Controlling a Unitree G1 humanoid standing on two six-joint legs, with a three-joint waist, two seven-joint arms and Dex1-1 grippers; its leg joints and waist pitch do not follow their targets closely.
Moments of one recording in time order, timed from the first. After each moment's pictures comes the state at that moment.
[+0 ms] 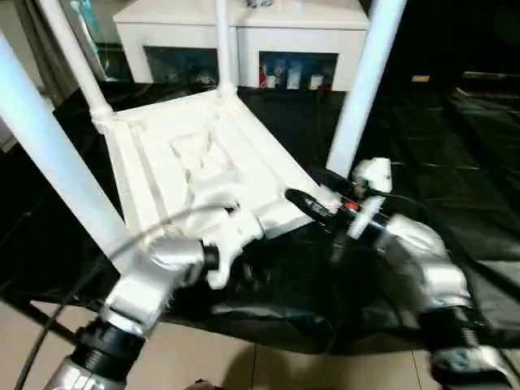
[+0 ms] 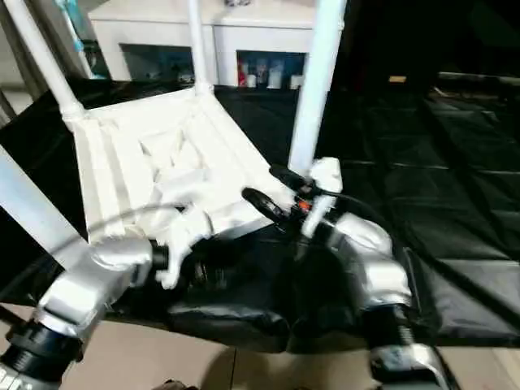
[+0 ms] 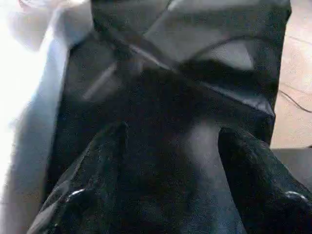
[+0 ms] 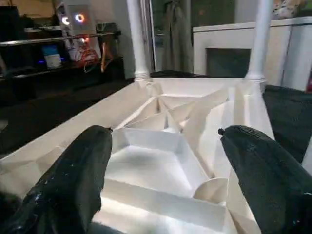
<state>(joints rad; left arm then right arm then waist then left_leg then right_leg) -0.34 0.35 -0.36 0.00 -0.08 0.57 -0.93 -0.45 -0.20 0.02 0.39 0.31 0.05 0.76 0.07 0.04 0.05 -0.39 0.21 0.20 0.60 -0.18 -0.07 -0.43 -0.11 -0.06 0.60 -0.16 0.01</state>
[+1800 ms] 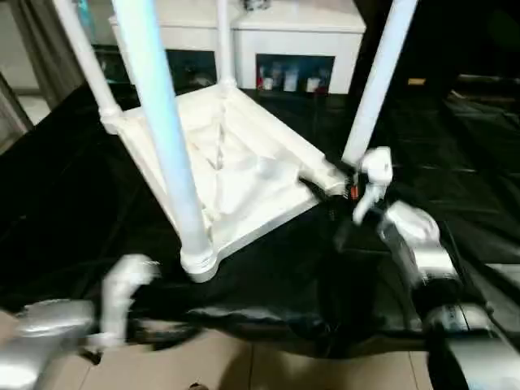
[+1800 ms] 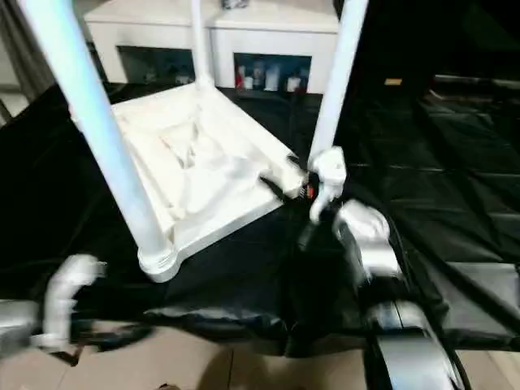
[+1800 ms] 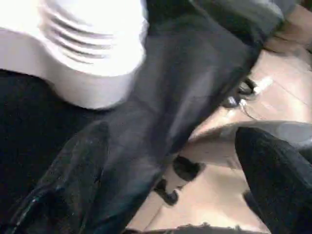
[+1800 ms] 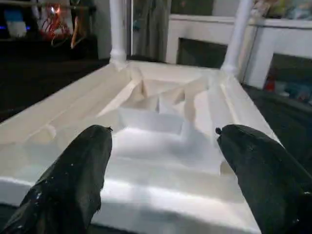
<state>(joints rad) 0.07 0.69 0.07 0.08 -0.45 0.32 -1.18 -0.57 -0.27 0.00 0.76 0.22 -0.24 0.80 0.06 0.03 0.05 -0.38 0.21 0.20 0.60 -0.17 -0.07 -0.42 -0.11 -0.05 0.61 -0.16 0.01</state>
